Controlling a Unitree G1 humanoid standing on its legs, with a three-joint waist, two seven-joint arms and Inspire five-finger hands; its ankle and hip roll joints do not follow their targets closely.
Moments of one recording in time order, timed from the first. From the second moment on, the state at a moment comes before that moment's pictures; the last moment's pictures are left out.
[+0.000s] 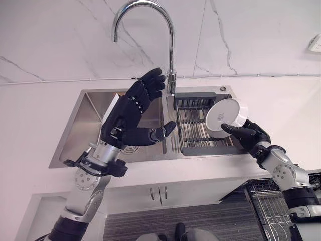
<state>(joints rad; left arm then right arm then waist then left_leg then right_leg) -0.11 0.57 -0.12 -0.25 -0.54 -0.31 -0.16 -0.40 -0.60 0.02 0.37 0.93 0.33 -0.09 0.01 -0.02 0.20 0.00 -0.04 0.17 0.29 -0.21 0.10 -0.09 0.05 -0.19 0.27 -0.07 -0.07</state>
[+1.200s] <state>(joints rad) -0.14 0.58 -0.15 -0.24 -0.58 -0.31 -0.14 -0.51 -0.65 0.03 0.52 0.94 0.31 -0.07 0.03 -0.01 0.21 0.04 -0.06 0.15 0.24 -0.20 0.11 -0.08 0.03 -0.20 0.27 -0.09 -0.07</state>
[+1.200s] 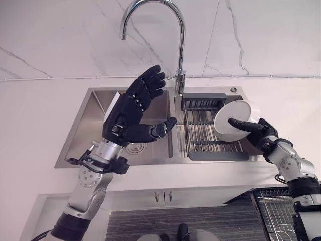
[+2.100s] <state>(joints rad) -0.14 0.58 -0.16 -0.24 -0.58 -0.31 -0.12 -0.49 -0.62 0.02 0.45 1.08 0.17 -0.24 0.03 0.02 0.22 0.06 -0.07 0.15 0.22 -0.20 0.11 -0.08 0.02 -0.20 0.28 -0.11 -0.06</state>
